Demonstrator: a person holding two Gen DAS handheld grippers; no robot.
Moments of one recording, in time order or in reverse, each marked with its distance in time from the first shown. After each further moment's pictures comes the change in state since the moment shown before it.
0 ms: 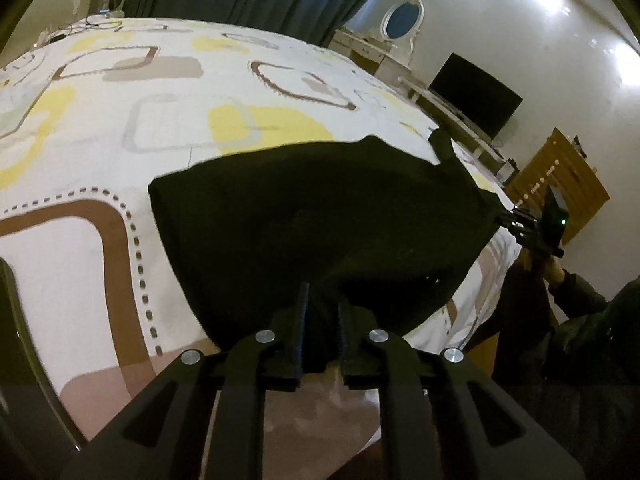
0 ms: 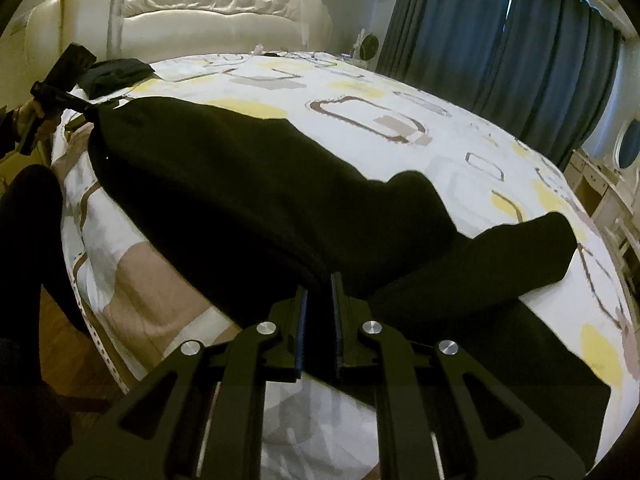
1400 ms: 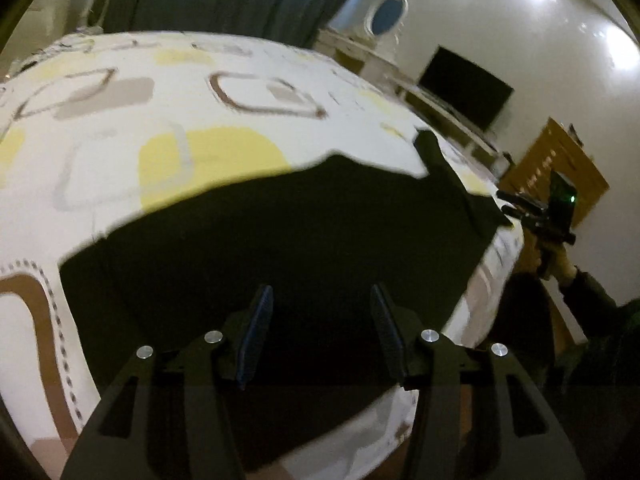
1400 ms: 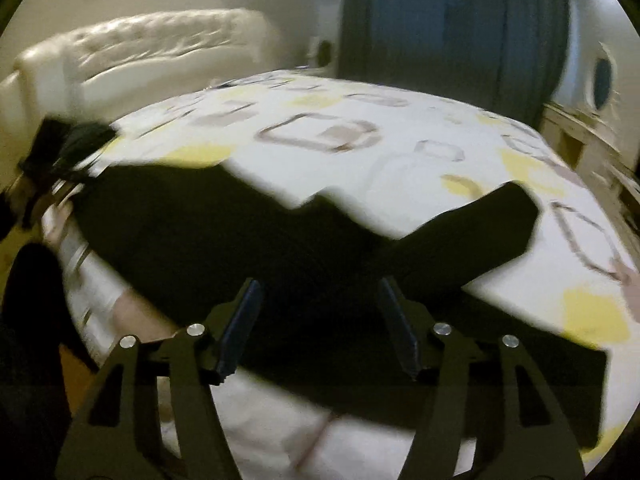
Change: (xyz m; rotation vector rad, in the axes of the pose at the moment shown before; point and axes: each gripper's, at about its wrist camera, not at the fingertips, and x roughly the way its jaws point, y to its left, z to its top) left arm 0.047 -0.061 0.052 0.047 -0.026 0.007; right arm -0.029 -0.118 0.034 0.282 -0.017 -0.061
